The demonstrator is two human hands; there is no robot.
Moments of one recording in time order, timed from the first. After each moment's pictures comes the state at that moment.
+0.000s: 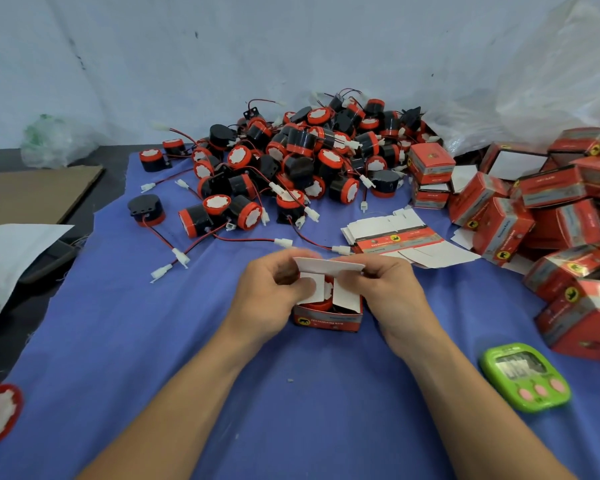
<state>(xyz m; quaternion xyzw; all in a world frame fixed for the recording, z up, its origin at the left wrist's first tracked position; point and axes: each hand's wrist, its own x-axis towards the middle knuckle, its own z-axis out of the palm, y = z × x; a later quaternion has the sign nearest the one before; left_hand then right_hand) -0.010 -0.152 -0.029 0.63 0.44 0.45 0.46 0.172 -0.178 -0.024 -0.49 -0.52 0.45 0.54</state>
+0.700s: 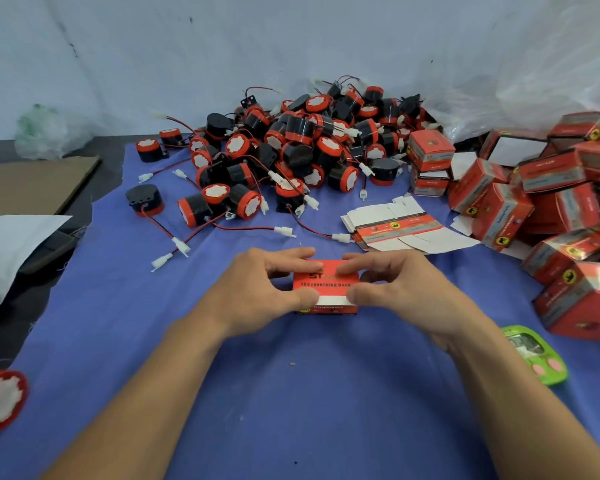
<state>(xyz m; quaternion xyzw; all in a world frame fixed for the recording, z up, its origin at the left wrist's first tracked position) -0.043 -0.156 -0.014 0.76 0.44 0.28 0.39 0.202 -0.199 -0.012 -0.55 -0.58 0.46 0.39</state>
